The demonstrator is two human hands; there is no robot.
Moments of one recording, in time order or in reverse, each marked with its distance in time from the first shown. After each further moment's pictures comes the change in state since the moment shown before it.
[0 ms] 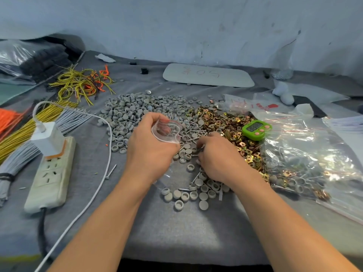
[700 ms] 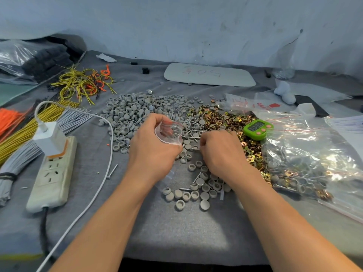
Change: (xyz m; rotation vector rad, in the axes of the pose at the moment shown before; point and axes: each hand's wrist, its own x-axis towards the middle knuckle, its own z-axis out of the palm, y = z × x) left_hand 0.003 -0.009 0.000 0.091 0.009 0.007; right_hand 0.004 -0.007 -0.004 -0.100 0.165 -0.007
